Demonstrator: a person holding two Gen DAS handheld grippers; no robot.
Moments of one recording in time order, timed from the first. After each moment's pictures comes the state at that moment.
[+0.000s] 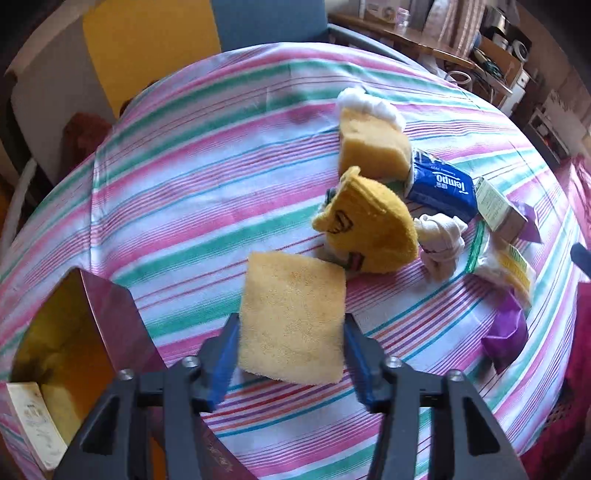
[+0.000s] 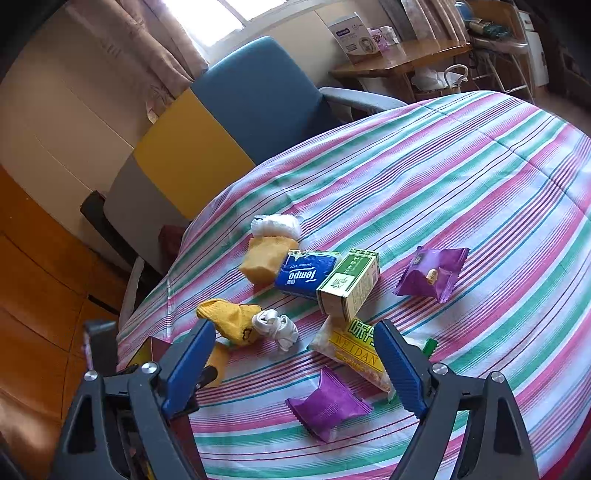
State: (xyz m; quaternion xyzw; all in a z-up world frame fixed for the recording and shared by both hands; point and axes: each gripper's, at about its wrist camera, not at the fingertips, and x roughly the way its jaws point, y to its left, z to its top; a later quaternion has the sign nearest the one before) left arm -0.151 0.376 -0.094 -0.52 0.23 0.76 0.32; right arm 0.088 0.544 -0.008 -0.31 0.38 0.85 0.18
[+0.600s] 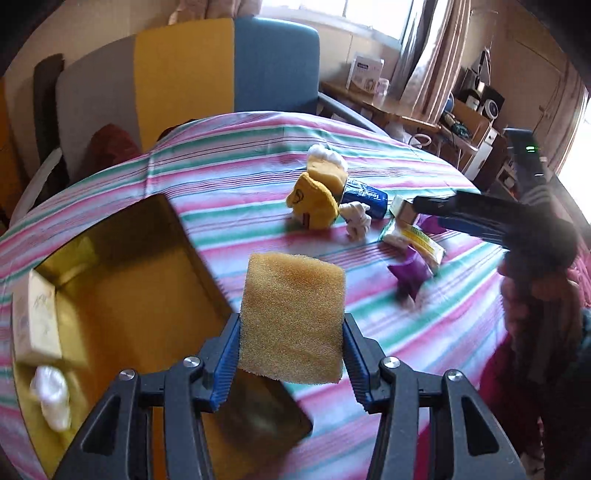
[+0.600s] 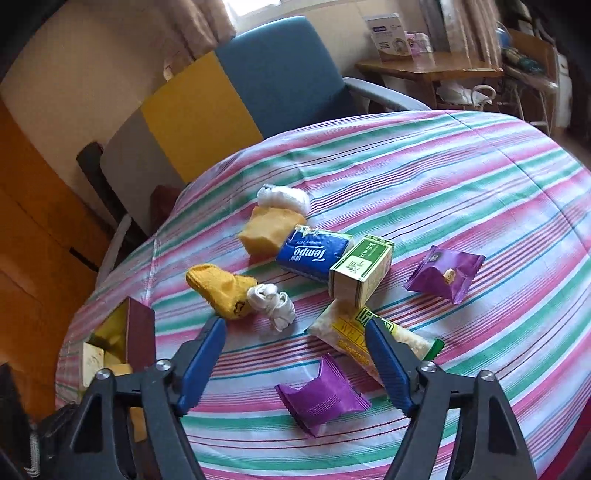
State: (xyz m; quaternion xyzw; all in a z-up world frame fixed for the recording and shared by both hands) left arm -0.045 0.252 -0.024 -0.45 0.11 0.81 0.37; right arm 0.060 0.511 -0.016 -0.38 0.28 0.87 0.17
